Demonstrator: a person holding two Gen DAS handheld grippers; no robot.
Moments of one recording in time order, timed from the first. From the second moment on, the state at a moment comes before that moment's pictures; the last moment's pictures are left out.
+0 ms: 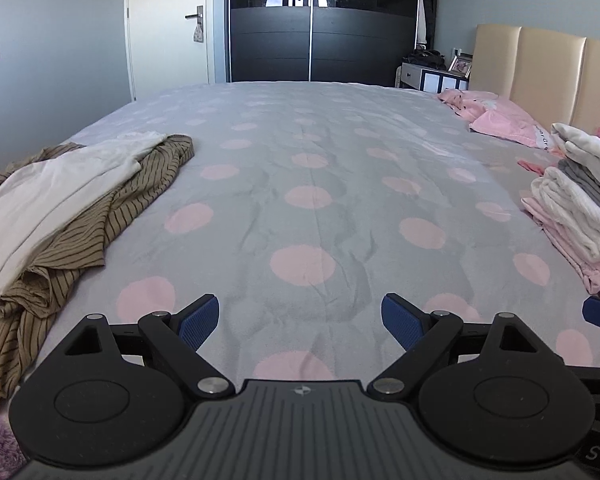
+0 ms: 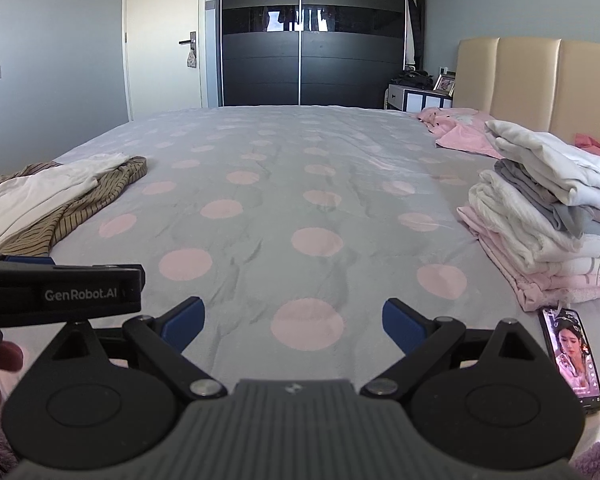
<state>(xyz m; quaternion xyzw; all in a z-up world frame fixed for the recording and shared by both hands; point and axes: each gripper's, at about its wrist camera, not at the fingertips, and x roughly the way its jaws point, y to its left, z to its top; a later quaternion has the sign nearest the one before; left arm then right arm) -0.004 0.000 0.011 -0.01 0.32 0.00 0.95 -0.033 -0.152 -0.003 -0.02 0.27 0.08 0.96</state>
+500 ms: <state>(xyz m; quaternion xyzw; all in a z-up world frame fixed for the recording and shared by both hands) -0.005 0.006 0.011 -0.04 0.33 -0.02 0.94 -0.031 -0.156 -0.006 -0.01 0.27 0.08 0.96</state>
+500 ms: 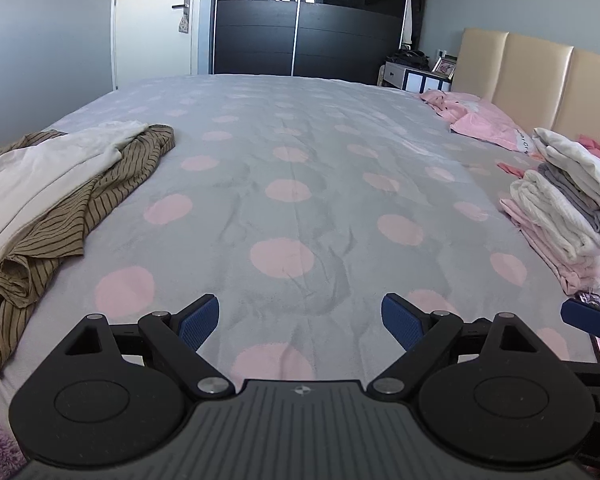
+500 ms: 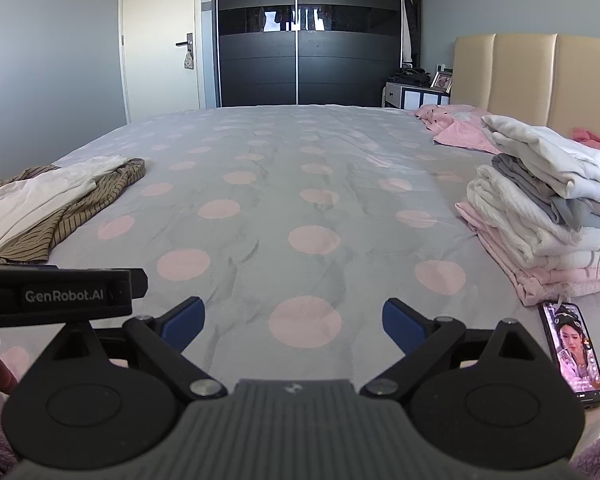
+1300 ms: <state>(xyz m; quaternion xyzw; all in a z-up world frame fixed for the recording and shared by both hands) -0.011 0.002 0.018 -0.01 0.31 -0.02 0.95 -0.033 -0.157 -0.007 -0.01 0.27 0.08 0.96</state>
